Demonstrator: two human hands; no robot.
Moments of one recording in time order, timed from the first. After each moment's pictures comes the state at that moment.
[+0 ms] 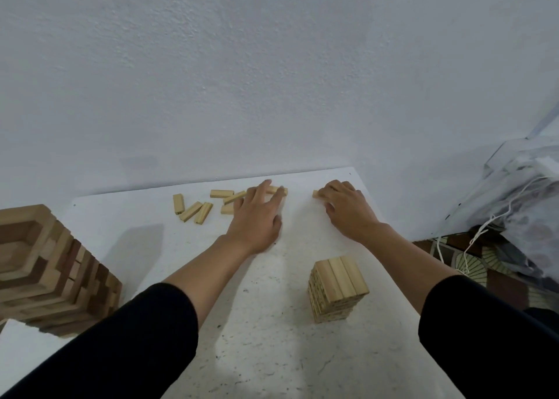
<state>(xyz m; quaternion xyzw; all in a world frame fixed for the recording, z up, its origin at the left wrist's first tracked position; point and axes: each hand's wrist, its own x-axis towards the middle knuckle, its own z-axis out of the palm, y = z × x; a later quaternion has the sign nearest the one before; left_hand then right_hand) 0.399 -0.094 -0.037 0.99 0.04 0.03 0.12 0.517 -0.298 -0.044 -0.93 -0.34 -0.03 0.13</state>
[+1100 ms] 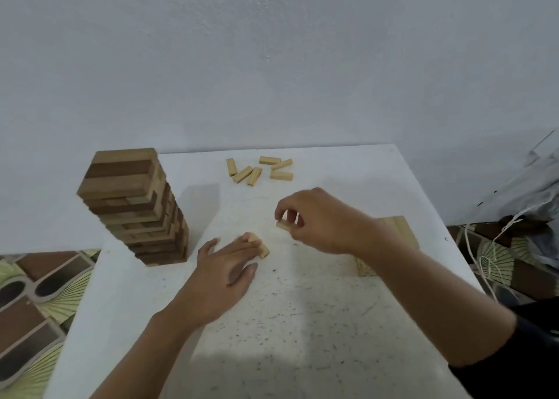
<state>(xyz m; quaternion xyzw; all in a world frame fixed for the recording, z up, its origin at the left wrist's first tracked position) 0.173 -0.037 -0.060 0.95 0.04 0.09 0.31 0.329 -0.207 0.065 -0.85 -0.45 0.18 0.18</state>
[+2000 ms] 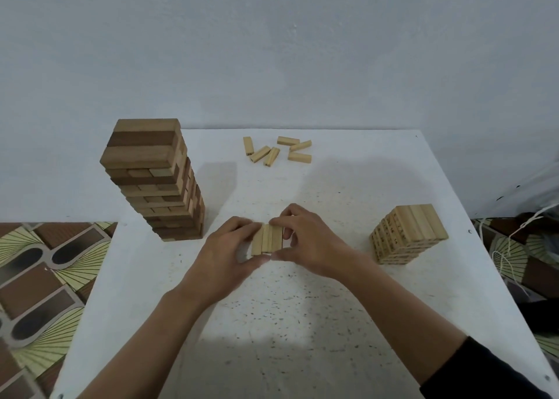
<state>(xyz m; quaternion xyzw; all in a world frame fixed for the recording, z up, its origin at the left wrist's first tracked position) 0.163 -0.033 -0.046 0.94 0.10 0.11 0.32 0.294 -0.188 -0.019 -0.83 -0.44 0.22 0.28</state>
